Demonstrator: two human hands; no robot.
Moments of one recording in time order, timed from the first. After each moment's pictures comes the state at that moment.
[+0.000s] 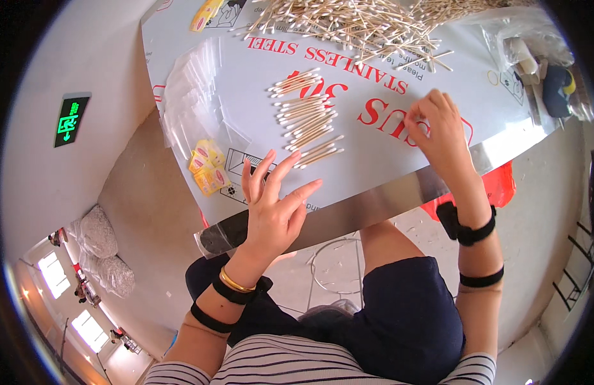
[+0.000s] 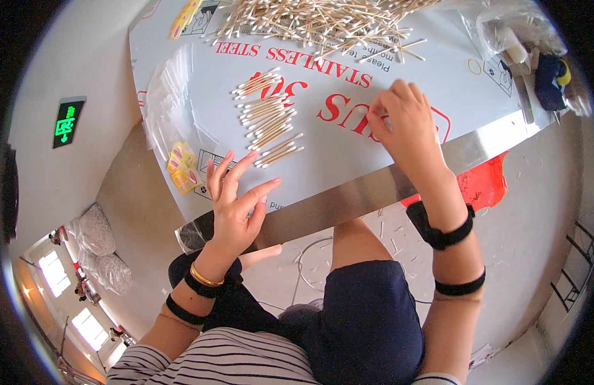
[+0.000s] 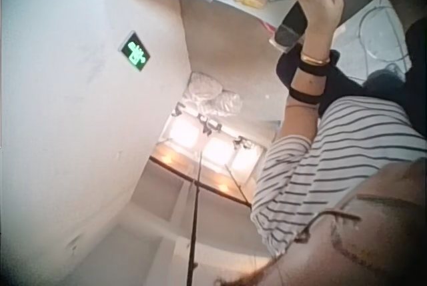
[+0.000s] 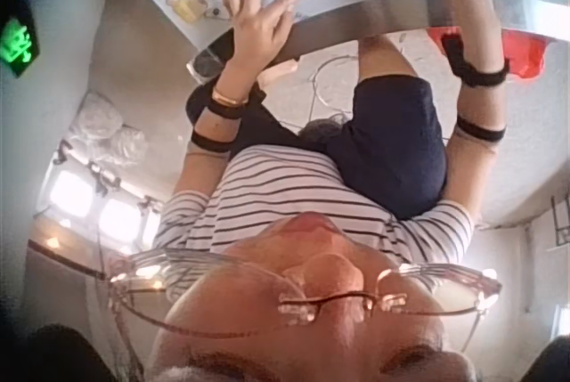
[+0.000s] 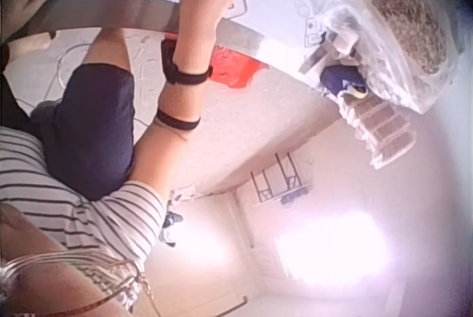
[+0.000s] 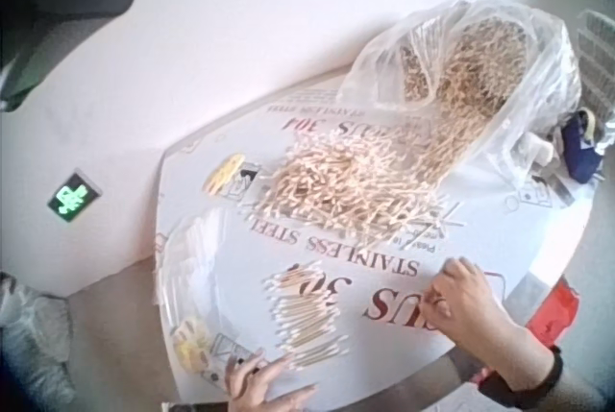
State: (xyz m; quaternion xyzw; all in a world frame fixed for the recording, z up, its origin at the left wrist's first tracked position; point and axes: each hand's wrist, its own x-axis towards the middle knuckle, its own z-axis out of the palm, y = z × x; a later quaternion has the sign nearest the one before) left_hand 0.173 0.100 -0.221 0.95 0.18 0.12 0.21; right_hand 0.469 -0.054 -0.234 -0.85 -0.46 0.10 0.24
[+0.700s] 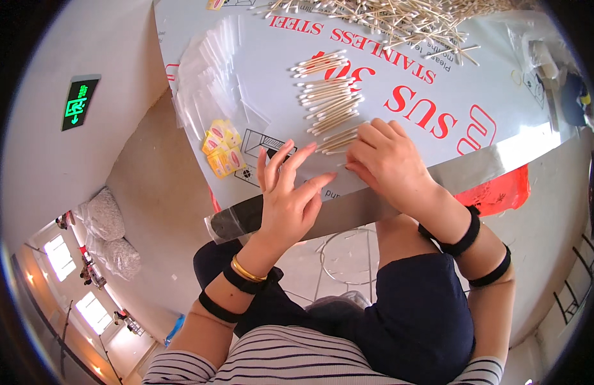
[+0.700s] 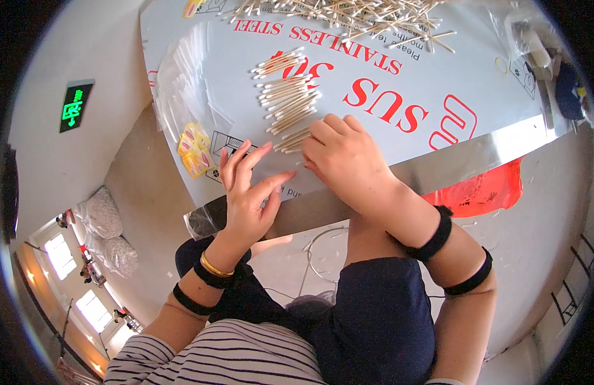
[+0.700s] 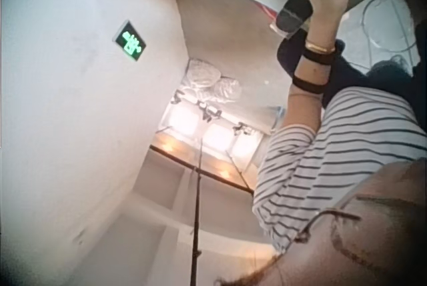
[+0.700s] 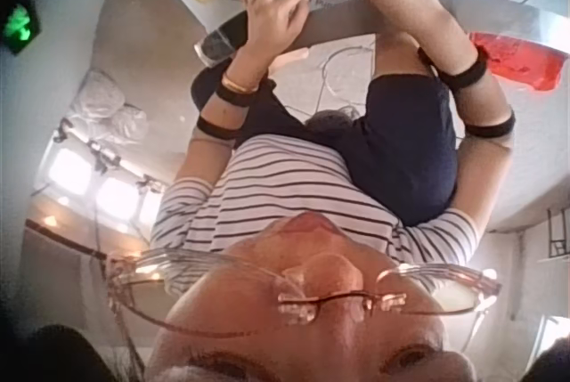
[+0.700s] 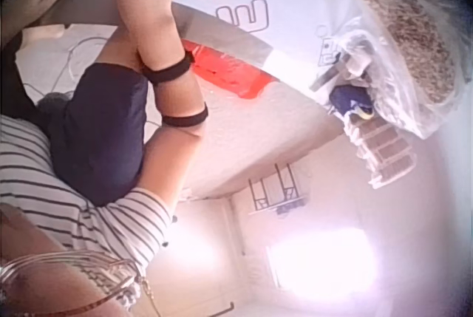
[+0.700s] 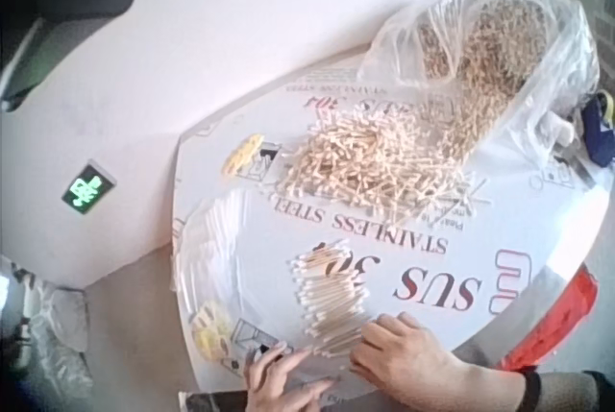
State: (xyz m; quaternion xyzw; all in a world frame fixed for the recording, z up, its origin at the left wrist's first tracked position) left_hand 0.158 0.099 -0.232 0.95 0.19 0.11 0.22; right_hand 0.369 -0.011 -0.237 -0.70 -0.65 0.12 0.29
